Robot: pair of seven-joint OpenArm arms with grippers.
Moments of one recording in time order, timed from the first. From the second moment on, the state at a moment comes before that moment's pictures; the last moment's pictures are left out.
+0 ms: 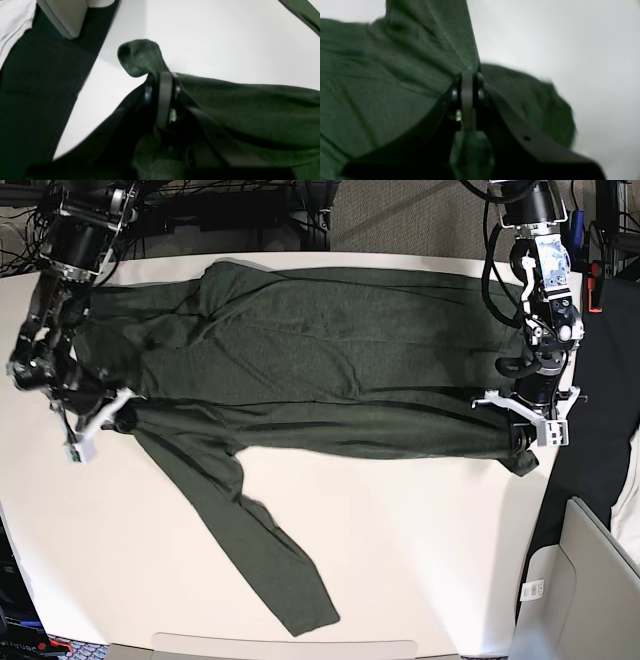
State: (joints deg) left arm 4.1 -13.5 -15.8 91.4 -12.8 -10.2 22.6; right arm 7.4 17.3 23.8 84.2 30.2 31.3 -62.9
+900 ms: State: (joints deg) left arm 7.5 -13.1 -20.6 86.2 -12.8 -10.0 23.1; right arm 0.7 21.7 26.1 89.2 35.8 31.0 -65.3
